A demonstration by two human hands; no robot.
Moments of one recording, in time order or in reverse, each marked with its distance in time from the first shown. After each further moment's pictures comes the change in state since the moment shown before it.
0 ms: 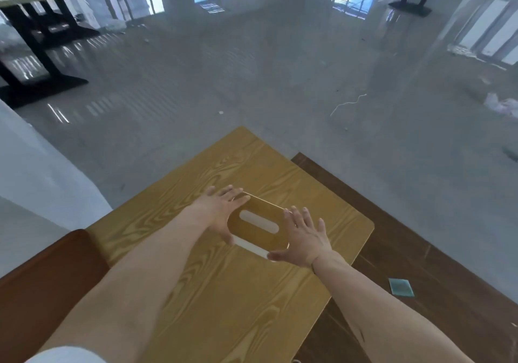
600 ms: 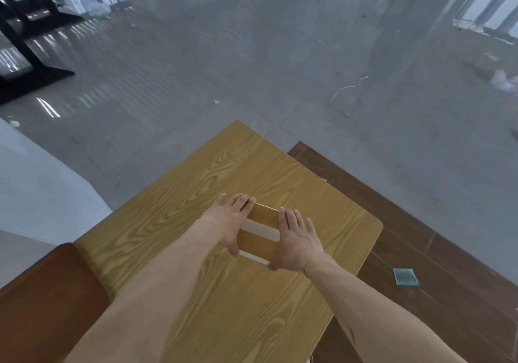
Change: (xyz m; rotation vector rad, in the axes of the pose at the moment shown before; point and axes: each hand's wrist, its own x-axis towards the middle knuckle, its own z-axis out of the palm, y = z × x) left_hand 0.043 0.019 0.016 0.066 0.023 0.067; right_hand 0.053 -0.005 0.027 0.011 -0.003 -0.027
